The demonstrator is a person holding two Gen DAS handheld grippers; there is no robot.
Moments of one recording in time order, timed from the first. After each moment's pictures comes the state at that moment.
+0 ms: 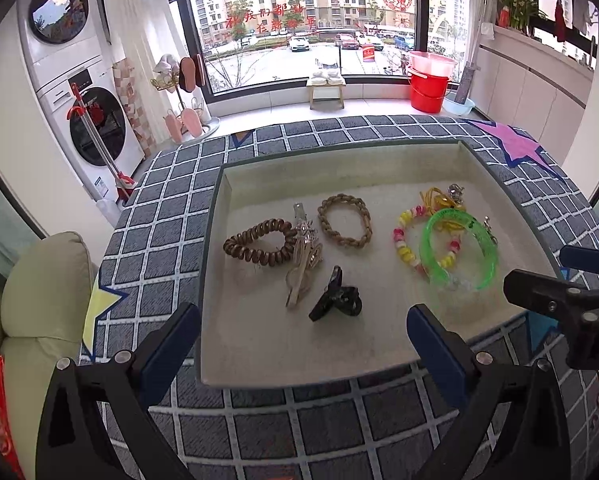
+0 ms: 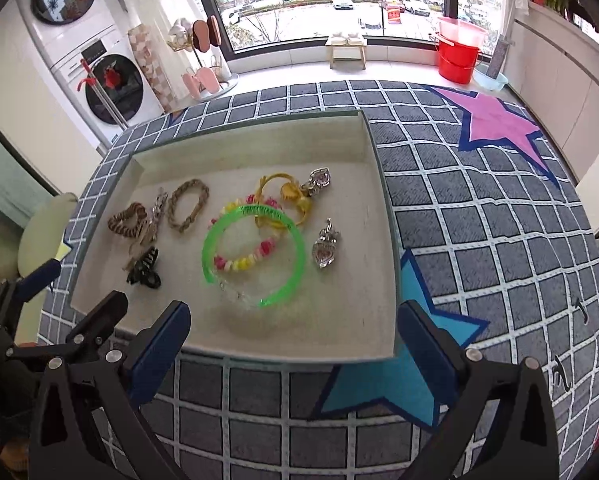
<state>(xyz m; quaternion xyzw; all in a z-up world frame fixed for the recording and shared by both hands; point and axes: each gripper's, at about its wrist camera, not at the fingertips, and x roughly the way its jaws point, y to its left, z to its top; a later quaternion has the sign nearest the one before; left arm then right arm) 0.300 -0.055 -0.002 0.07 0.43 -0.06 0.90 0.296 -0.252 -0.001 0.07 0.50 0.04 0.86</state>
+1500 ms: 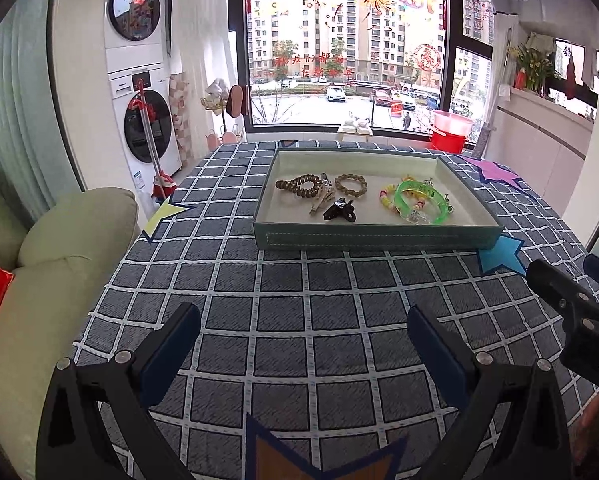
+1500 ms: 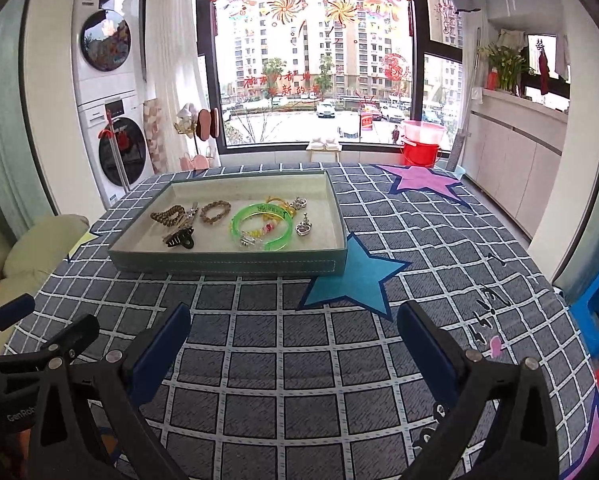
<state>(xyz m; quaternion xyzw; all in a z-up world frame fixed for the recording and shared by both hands) 0.134 -0.028 -0.004 0.00 0.34 -0.01 0.94 0.119 -0.231 0.017 0.02 0.30 -0.02 0.95</state>
